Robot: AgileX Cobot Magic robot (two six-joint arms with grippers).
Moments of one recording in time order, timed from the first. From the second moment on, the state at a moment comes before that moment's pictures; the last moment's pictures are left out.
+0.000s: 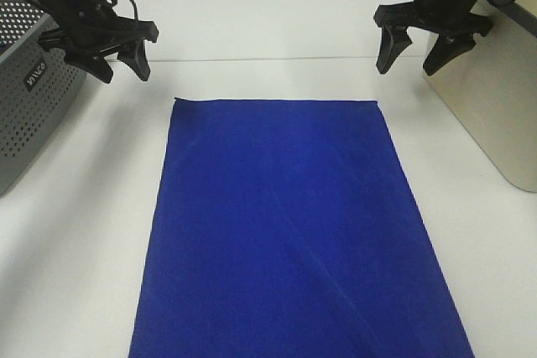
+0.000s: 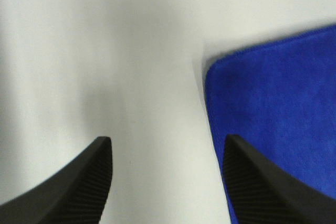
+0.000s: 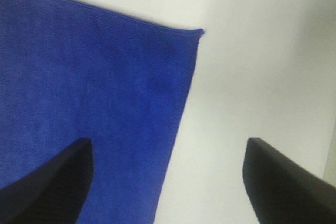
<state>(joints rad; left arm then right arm) -0.13 2.35 -2.04 -0.22 0.99 0.03 0.07 2.34 -2.12 0.25 1.21 -0.16</state>
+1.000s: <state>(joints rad) -0.18 2.63 -2.30 -0.21 0.96 0.00 0.14 2.55 -2.25 0.15 1.07 -0.08</state>
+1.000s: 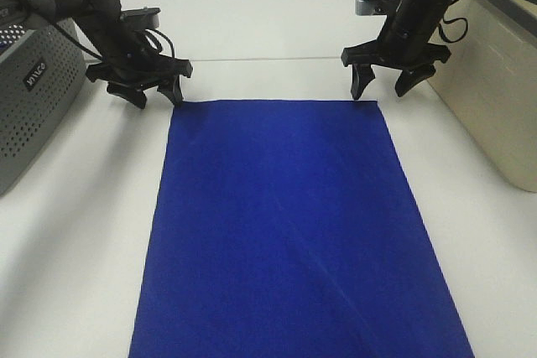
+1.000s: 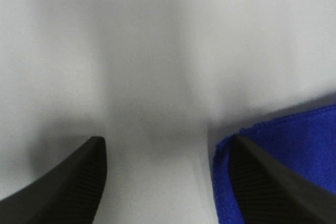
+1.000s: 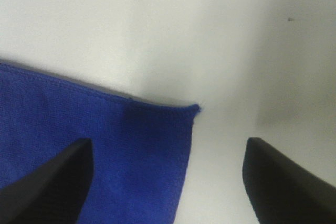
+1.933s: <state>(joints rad) -0.19 2.64 -2.32 -0.27 1.04 0.03 0.14 2.60 -2.26 0.18 1.09 -0.08</state>
